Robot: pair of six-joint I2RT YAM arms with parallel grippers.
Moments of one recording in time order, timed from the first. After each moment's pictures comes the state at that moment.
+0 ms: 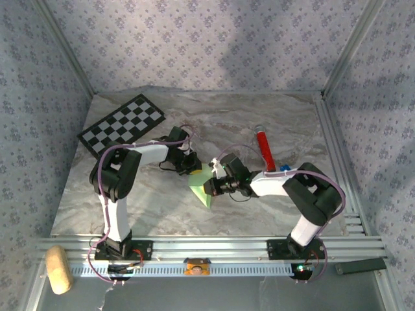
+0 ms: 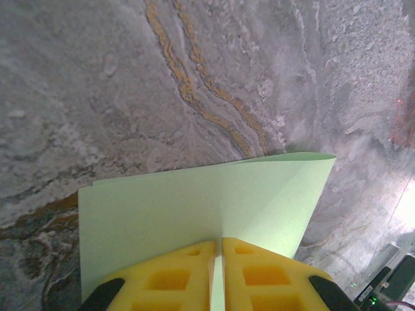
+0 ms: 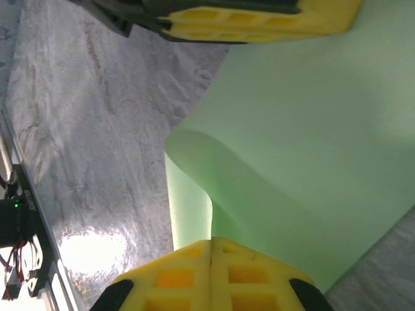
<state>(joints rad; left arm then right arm) -0.50 1.94 1.12 -0.37 0.56 -0.70 0.77 1.68 0.69 0.20 -0.48 0.56</state>
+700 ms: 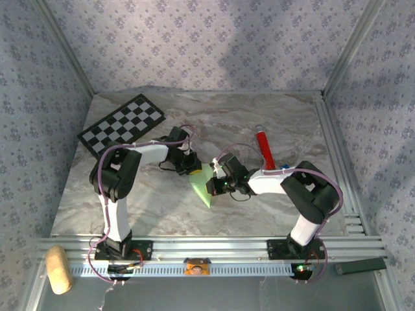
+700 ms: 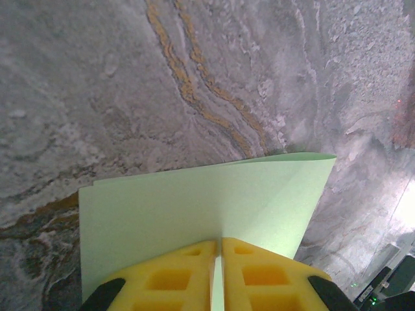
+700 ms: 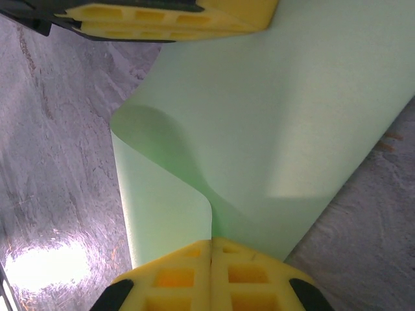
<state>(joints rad) -0.50 1.94 1.12 -0.37 0.56 -0.70 0.77 1.70 0.73 0.10 -0.38 0.53</state>
